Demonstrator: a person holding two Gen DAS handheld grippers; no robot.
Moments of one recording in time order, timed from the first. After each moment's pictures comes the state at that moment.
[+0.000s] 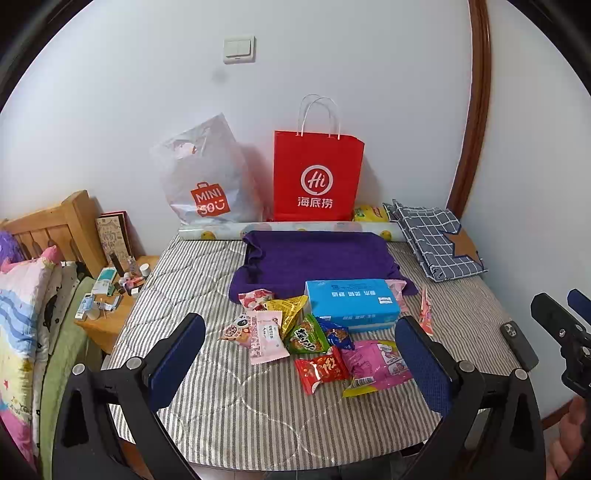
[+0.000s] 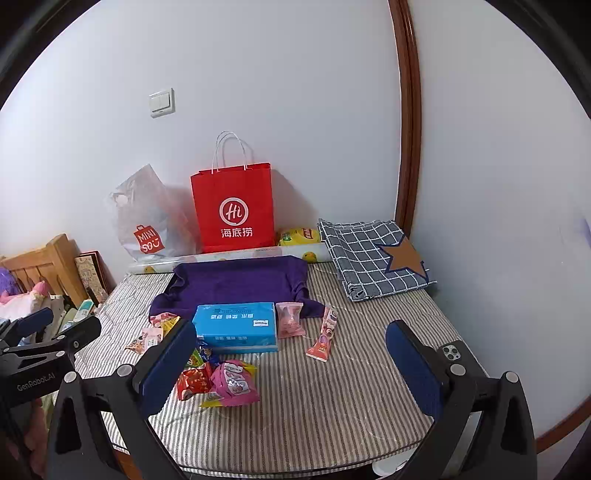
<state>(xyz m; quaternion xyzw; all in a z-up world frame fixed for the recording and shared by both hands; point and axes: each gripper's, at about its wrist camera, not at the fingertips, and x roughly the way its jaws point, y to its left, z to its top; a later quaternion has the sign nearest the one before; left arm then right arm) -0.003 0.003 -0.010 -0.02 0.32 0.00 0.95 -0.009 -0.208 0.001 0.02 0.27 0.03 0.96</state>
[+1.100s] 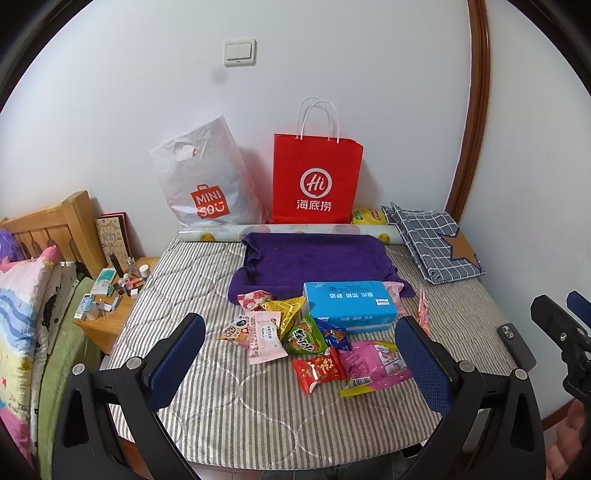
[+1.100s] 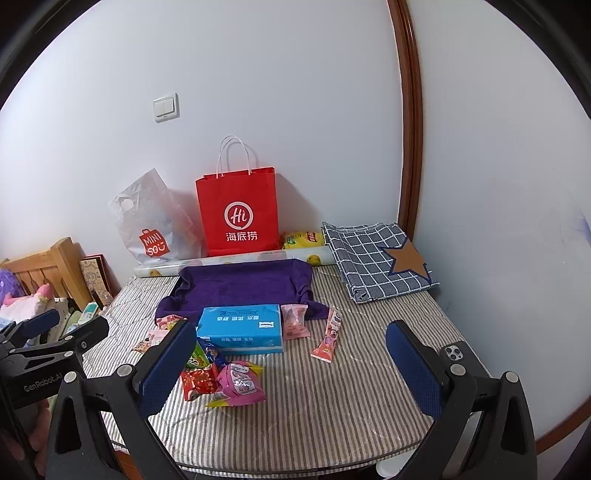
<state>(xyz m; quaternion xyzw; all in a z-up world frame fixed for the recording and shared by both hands) -0.005 0.003 -0.004 -0.02 0.31 0.00 0.95 -0.015 -0.205 0.002 0.02 0.26 0.03 0.96</state>
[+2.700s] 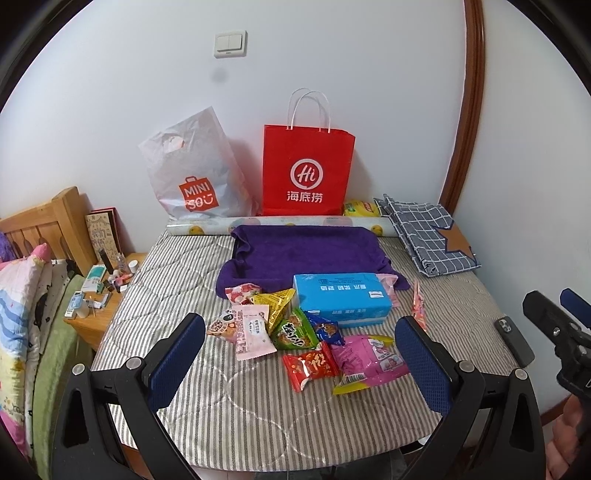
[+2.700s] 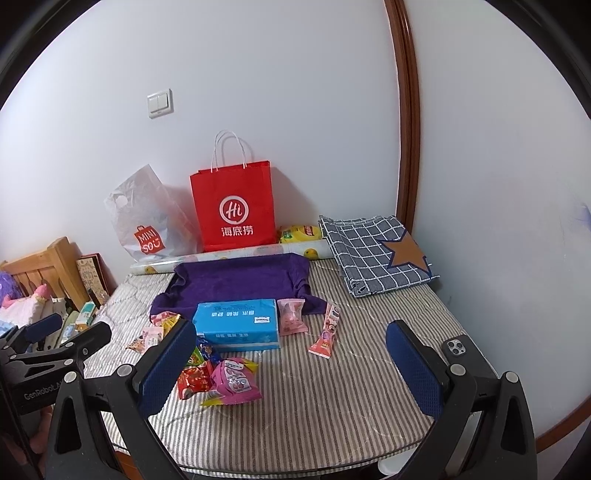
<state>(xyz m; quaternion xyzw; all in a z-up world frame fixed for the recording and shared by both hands) 0.003 -0.003 -0.024 -0.03 0.32 -0.01 0.95 -0.004 -0.207 -0.015 0.03 0.27 0.03 0.96</state>
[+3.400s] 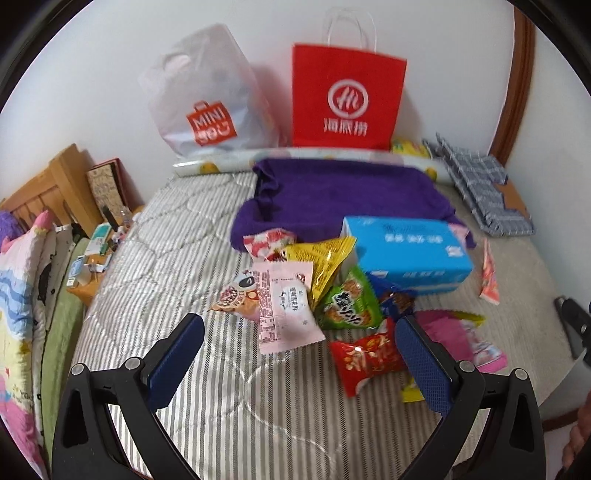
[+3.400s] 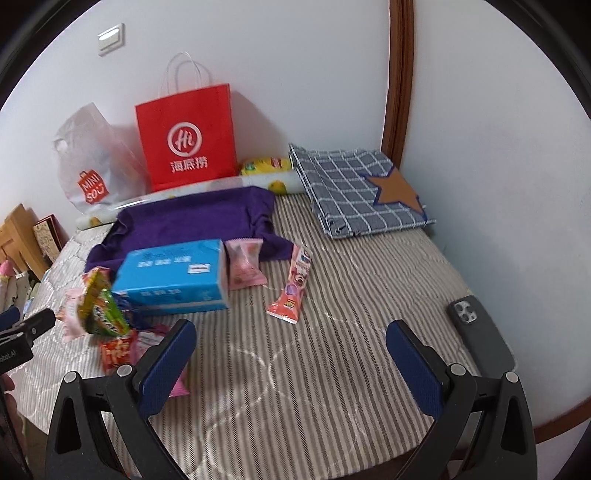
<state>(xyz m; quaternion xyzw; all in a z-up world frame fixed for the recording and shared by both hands) 0.087 0.026 -0.121 -0.01 0.42 0.03 0.90 0.082 -0.242 -0.117 0.02 0.37 -0.02 0.93</state>
